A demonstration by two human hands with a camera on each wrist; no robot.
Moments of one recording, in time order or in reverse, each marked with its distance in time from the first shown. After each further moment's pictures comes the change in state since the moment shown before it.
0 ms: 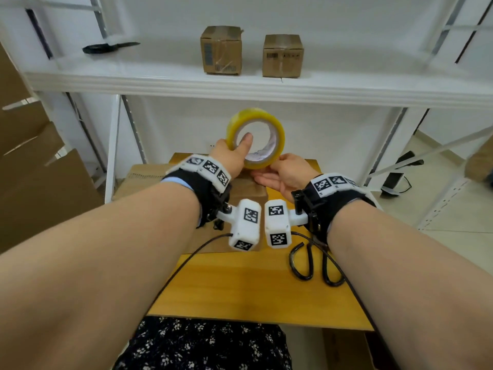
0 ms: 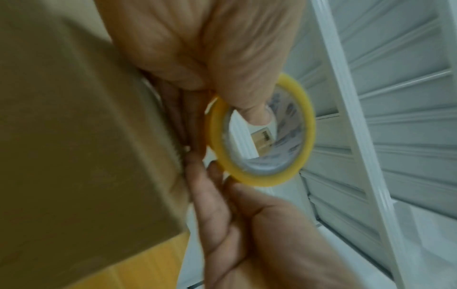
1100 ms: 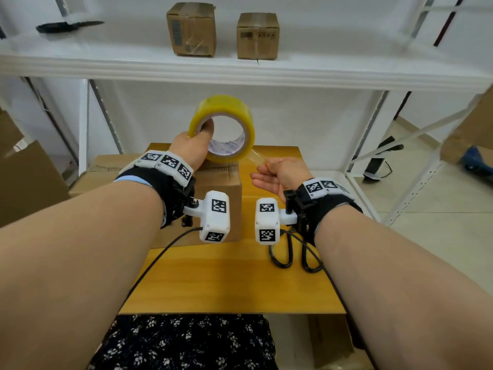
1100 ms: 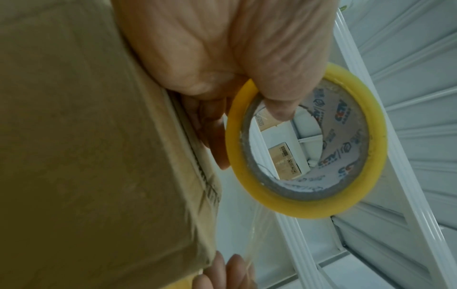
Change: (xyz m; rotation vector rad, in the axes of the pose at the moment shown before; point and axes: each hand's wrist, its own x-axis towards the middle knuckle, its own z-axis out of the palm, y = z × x) left_hand -0.011 -0.001 0.001 -0.263 0.060 -0.152; right_hand -0.003 0.020 -0.047 0.090 0.181 0.049
